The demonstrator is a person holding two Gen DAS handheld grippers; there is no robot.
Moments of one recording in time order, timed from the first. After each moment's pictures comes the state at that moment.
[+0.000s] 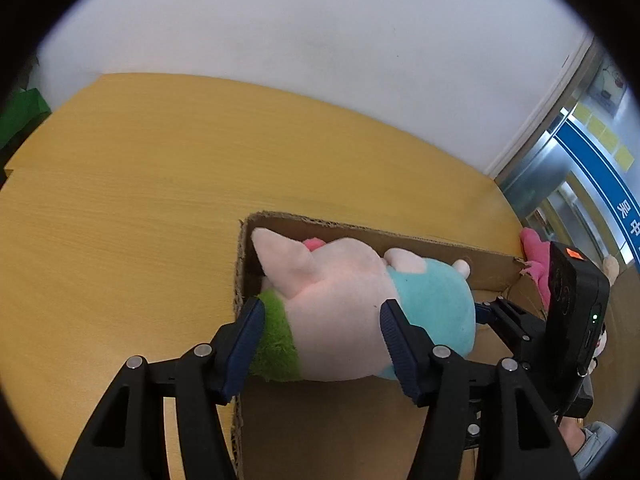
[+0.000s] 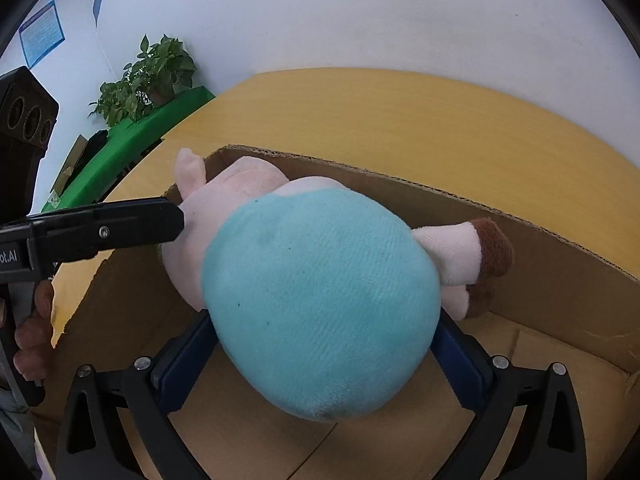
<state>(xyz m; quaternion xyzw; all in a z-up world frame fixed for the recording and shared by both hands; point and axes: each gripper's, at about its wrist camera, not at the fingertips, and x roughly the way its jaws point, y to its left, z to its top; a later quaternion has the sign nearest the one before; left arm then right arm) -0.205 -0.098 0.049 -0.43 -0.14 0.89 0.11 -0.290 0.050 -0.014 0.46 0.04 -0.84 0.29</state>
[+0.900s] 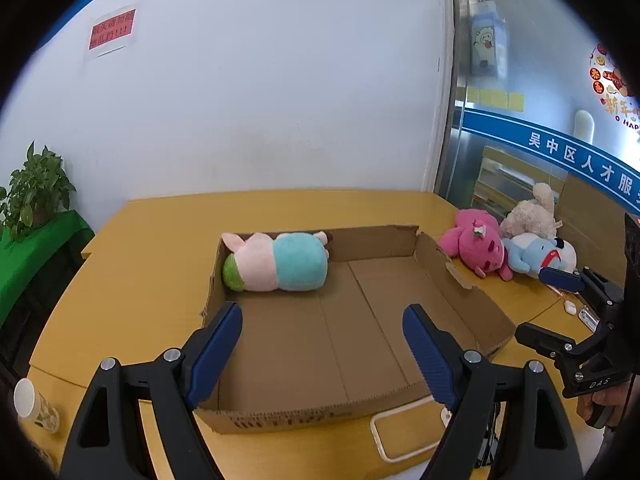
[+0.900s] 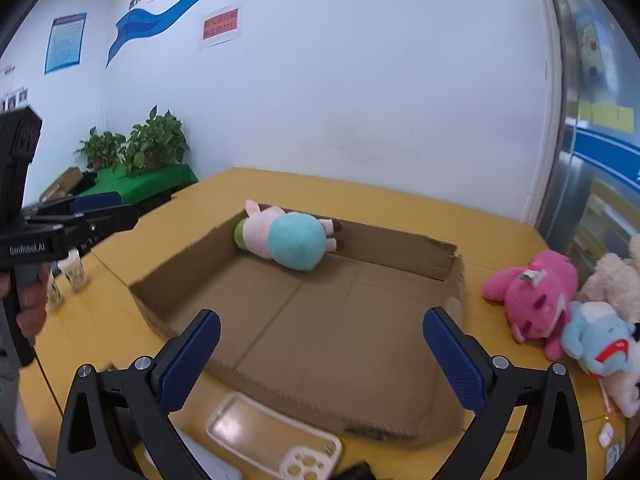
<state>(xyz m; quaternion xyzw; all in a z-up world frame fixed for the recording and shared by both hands) 0.063 -0.023 0.147 -0.27 -0.01 0.96 0.12 0.050 0.198 0.137 0.26 0.07 -0.95 0.17</state>
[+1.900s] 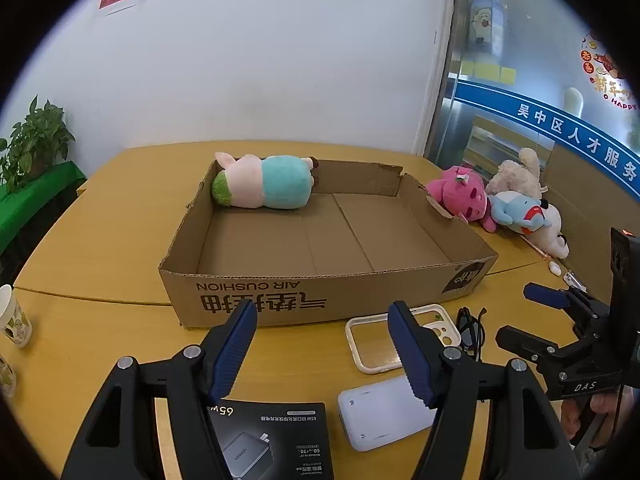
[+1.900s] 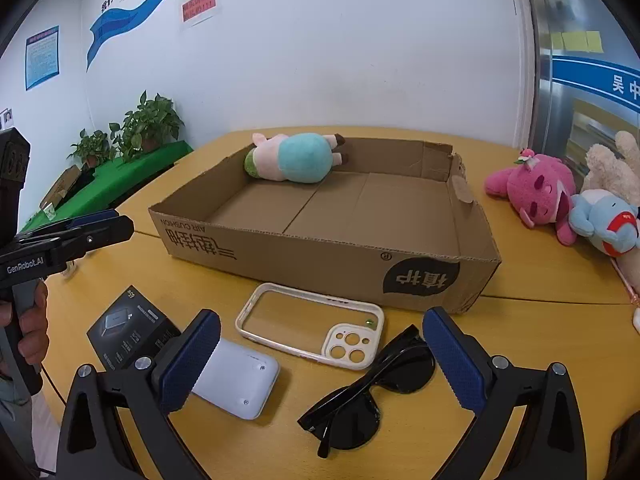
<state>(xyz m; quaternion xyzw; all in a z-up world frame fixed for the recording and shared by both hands) 0.130 -0.021 0.074 -0.30 -0.03 0.94 0.13 0.132 0.209 0.053 0.33 0.01 -0.93 0.15</state>
